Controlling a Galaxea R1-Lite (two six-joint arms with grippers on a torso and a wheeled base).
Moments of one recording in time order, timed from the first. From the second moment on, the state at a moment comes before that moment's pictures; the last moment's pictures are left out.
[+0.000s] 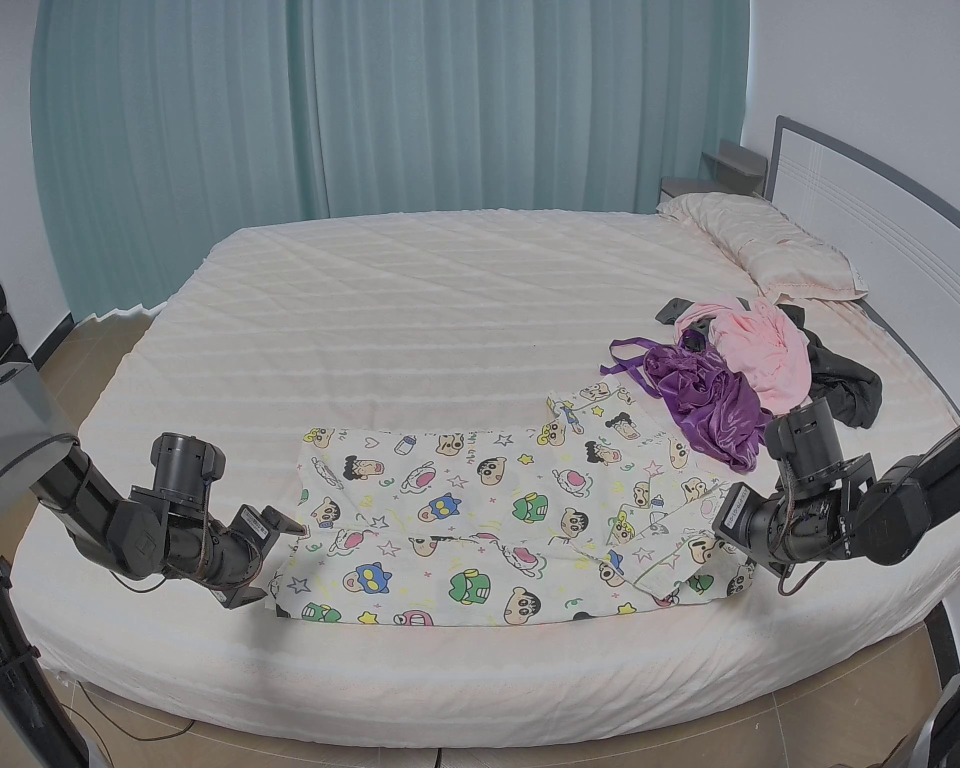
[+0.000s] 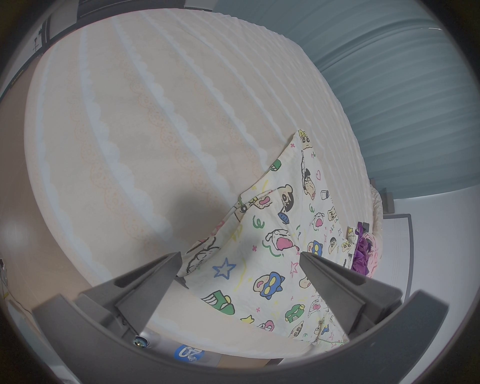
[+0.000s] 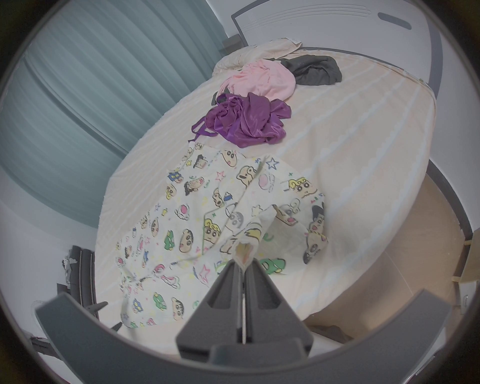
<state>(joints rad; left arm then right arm) -0.10 1.97 -0.69 -0.39 -0.17 -1.05 0.38 1.81 -0.73 -0.25 -0.20 0.89</state>
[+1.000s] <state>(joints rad) -0.10 1.97 -0.69 -0.39 -0.17 -1.05 0.52 1.91 -0.68 -0.44 -0.17 0.89</state>
